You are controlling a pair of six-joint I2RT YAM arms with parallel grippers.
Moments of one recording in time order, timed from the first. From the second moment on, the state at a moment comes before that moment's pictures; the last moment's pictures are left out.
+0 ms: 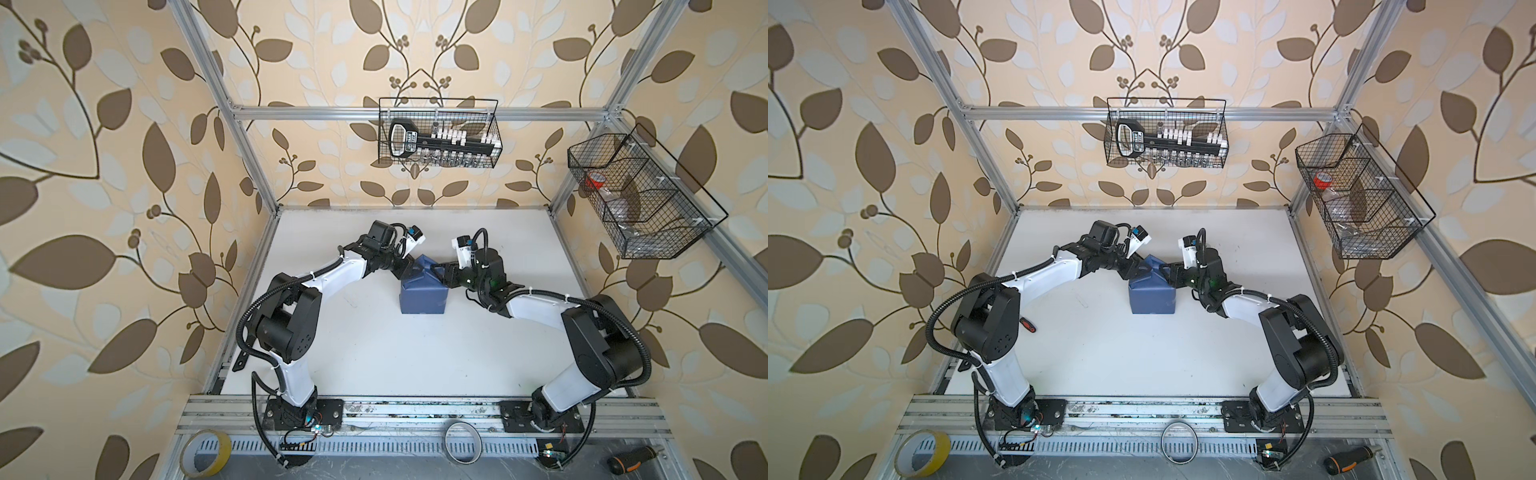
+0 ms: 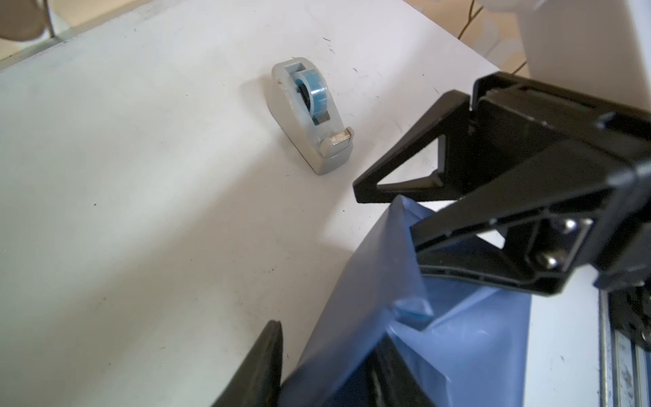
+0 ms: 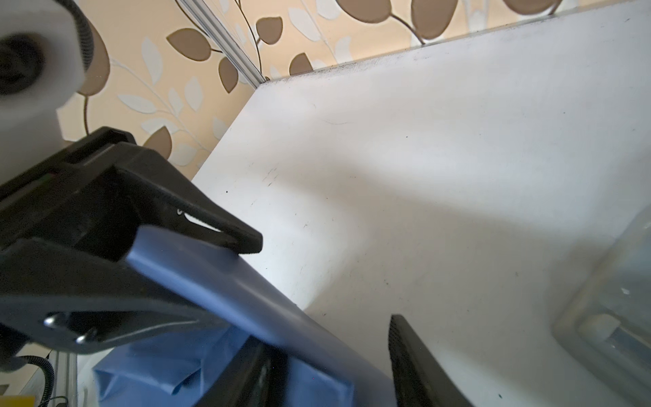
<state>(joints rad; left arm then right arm) -0.47 1.80 1.29 -0.29 0.57 0.22 0.40 1.61 0.76 0.42 -0.32 0.42</state>
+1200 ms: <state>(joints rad) -0.52 1.64 1.09 -0.12 0.54 0.33 0.40 1.46 0.82 -0.01 -0.31 0.43</state>
